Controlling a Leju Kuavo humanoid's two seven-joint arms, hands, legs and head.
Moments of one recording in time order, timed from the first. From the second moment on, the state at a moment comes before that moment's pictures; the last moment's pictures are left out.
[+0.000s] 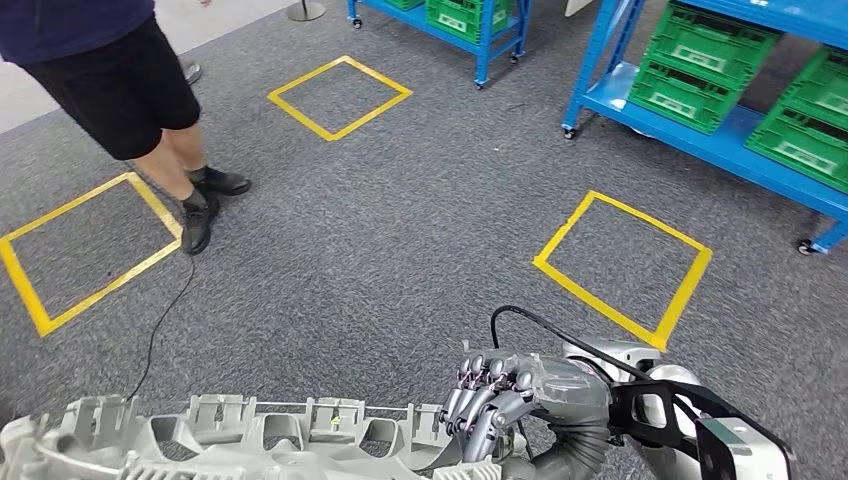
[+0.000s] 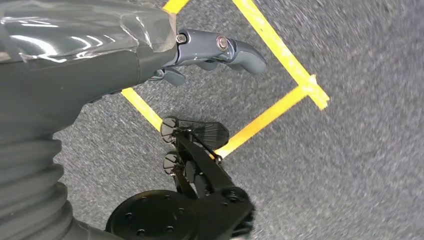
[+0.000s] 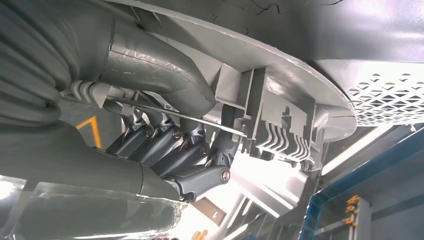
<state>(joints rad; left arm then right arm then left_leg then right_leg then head) 0.03 -0.33 1.39 -1.00 -0.95 -0.82 -0.36 -0.34 -0.31 0.64 -2.02 -0.23 0.69 -0.42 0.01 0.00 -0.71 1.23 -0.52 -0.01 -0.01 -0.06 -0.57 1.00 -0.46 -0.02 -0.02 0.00</state>
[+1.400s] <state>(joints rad) -0.03 -0.21 1.40 -0.79 -1.00 -0.77 -0.44 -0.37 -0.27 0.63 -1.96 -0.26 0.69 -0.35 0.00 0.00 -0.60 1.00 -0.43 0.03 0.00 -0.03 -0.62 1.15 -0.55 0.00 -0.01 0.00</state>
